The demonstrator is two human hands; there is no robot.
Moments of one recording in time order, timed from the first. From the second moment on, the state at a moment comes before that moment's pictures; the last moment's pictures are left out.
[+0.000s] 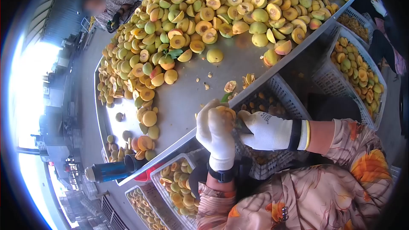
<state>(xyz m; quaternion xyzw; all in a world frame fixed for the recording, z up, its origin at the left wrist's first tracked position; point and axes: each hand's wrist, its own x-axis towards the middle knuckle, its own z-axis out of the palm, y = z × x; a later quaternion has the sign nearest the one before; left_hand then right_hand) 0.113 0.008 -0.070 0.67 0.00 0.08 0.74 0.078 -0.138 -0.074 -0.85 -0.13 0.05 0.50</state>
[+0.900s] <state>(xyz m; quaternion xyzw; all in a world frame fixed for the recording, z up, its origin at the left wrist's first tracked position) 0.107 -0.020 -0.059 0.61 -0.03 0.02 0.79 0.079 -0.183 -0.035 -0.64 -0.11 0.39 0.65</state>
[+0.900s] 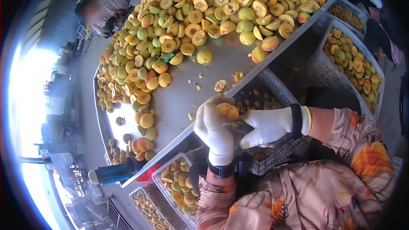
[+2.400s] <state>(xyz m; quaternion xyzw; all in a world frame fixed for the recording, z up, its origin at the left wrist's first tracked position) -0.060 0.342 -0.199 0.94 0.29 -0.08 0.16 0.008 -0.138 -0.163 -0.89 -0.21 0.38 0.16</state>
